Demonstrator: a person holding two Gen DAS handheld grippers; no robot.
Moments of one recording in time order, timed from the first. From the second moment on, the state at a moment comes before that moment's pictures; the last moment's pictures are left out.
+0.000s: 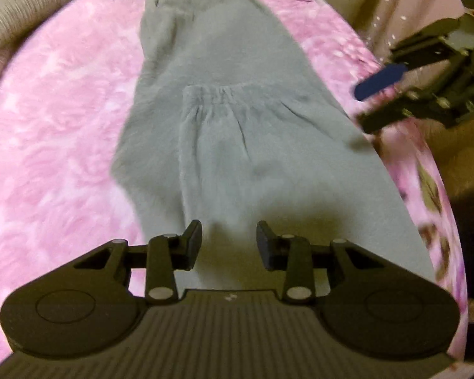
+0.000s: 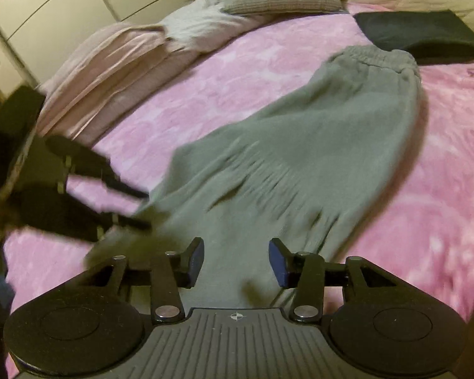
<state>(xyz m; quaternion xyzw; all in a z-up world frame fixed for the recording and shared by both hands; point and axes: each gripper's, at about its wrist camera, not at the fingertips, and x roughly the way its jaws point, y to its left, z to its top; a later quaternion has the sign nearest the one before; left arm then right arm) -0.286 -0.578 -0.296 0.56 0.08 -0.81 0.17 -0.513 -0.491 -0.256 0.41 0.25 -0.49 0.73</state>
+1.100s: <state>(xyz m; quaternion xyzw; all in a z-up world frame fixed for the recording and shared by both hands) -0.232 -0.527 -0.321 0.51 0.02 -0.85 0.14 -0.439 -0.415 -0.276 0.33 0.32 -0.52 0.72</state>
